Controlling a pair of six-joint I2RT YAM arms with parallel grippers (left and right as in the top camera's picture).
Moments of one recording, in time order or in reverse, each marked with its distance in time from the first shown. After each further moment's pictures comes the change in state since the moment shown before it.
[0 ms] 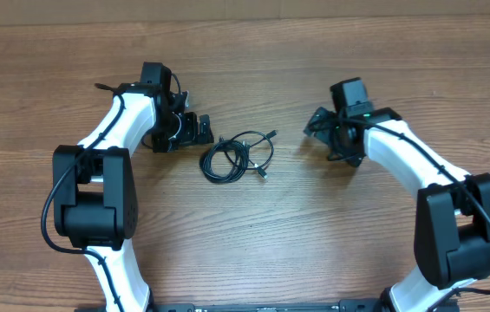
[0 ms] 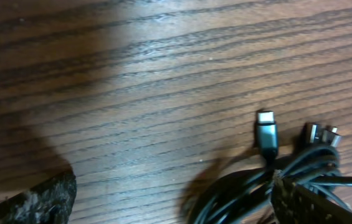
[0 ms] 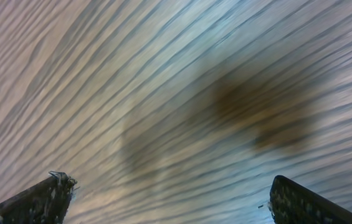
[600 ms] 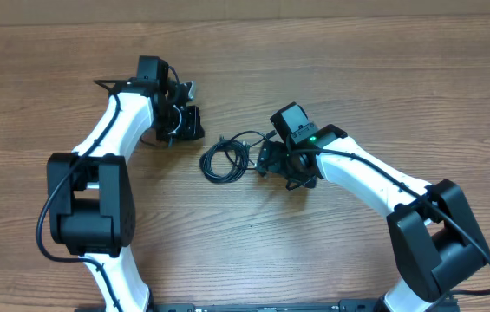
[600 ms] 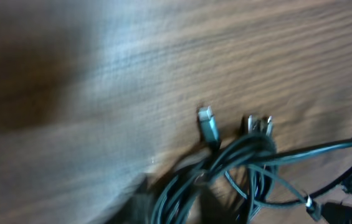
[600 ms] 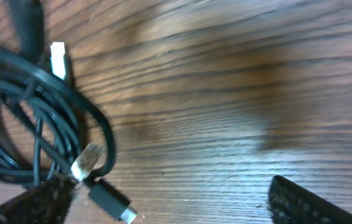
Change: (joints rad) left arm 0.000 -0.043 0.000 0.022 0.114 0.061; right arm 0.313 0.000 0.000 -0.077 -0.103 0.000
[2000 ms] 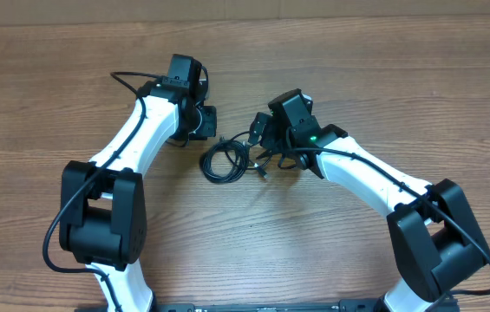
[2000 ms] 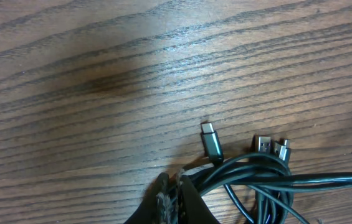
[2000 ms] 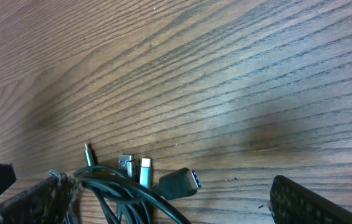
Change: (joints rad) left arm -0.149 -0.064 0.000 0.031 -0.312 -0.134; right arm 0.001 0.000 0.000 0.318 0.148 -0.015
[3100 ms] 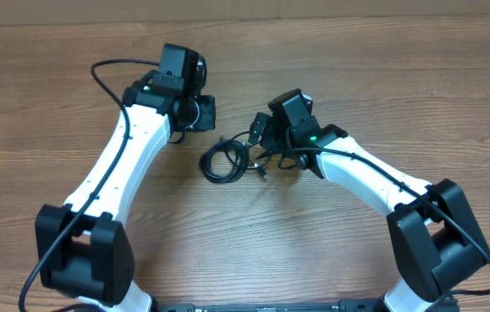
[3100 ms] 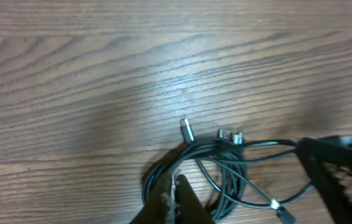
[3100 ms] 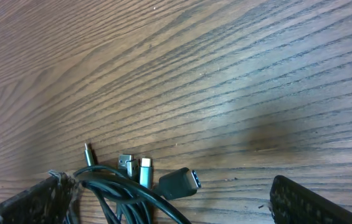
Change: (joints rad) left arm -0.032 -0.182 0.010 -0.047 -0.065 -0.023; right arm 0.000 0.000 0.000 0.000 0.000 0.000
